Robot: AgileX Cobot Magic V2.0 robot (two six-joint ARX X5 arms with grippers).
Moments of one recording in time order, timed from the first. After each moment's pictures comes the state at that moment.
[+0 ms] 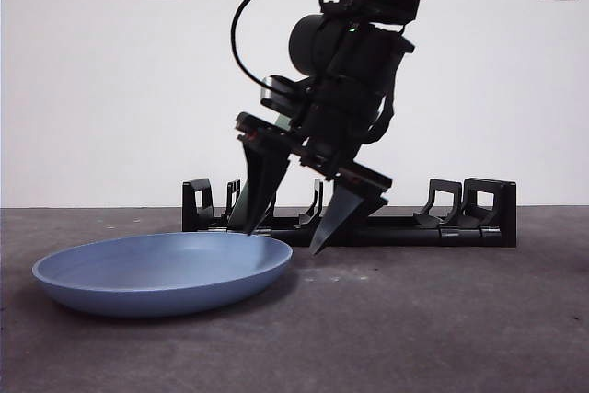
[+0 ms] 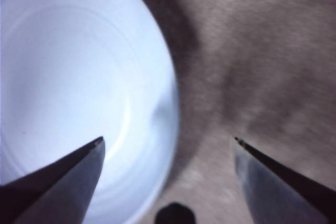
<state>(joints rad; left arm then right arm) -0.53 0.77 1.12 -1.08 0.31 0.50 0.62 2.05 1.55 -0.71 -0.30 0.09</state>
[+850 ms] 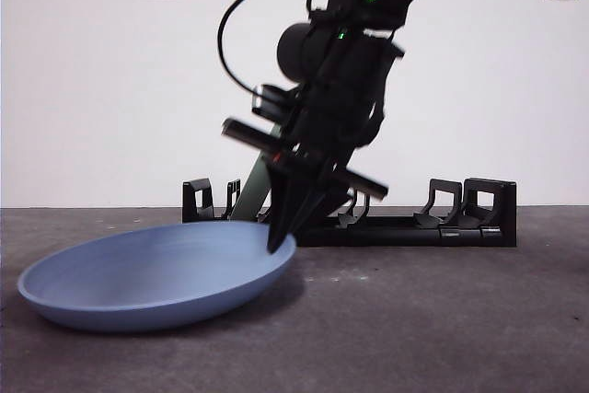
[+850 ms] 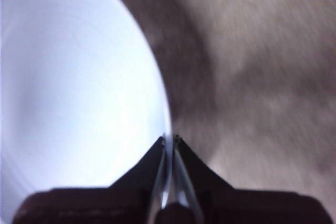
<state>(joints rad) -0.63 0.80 1.12 -1.08 0.25 0.52 0.63 2.06 1.56 -0.75 -0.29 0.14</state>
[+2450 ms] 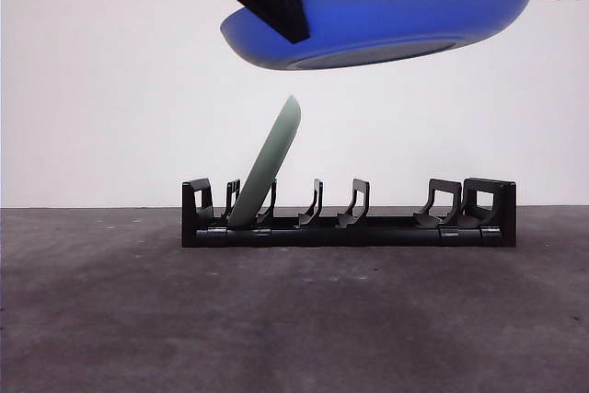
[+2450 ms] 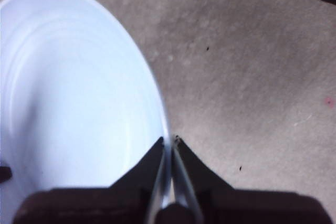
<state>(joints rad) -1.15 1.29 1.12 -0.69 -0.27 0.89 0.33 1.52 1.55 -1.25 -0.37 -0.06</state>
